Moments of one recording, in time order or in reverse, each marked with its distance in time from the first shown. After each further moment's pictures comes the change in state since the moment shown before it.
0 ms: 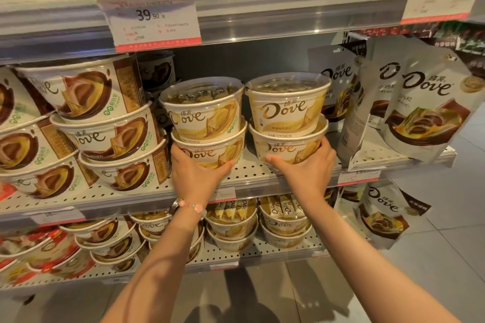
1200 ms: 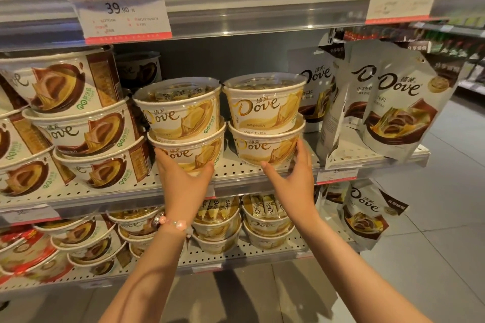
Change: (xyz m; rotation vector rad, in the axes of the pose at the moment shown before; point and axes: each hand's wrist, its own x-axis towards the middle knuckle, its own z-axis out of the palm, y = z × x) left_hand -0.034 0.014 -0.005 -0.183 -0.078 0.002; right_hand -0.022 0.006 -0.032 0.204 -0.217 -0.121
